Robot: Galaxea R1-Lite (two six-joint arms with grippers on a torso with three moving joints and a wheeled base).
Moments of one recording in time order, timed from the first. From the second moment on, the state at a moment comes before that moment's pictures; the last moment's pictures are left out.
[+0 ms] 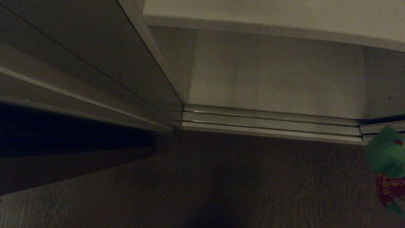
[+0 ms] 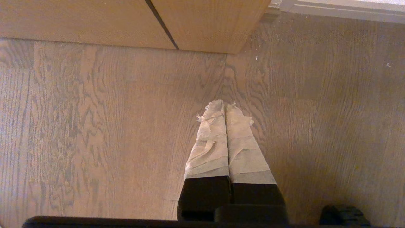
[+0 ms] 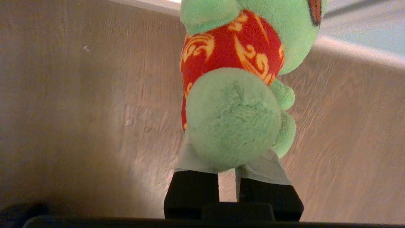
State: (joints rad) left arm -0.01 0.00 0.00 0.01 0.00 0.01; right arm -0.09 0.75 0.00 -0.59 -0.01 -0.12
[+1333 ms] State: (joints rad) left arm -0.01 0.00 0.00 0.01 0.00 0.01; right arm -0.01 0.01 0.00 0.00 0.00 -0.04
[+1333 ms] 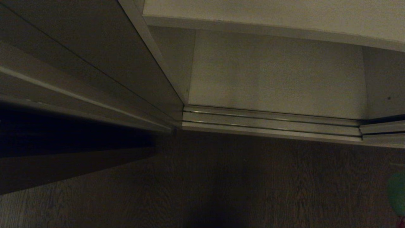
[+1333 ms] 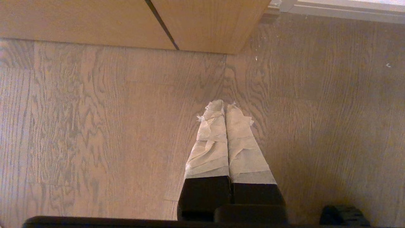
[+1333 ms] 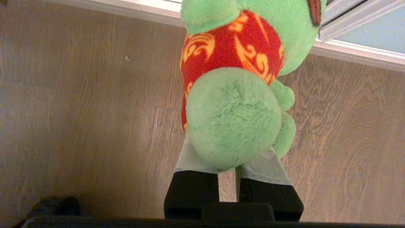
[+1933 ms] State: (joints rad) left arm -0.01 0.00 0.00 0.01 0.00 0.01; right arm -0.01 0.00 0.00 0.00 0.00 0.00
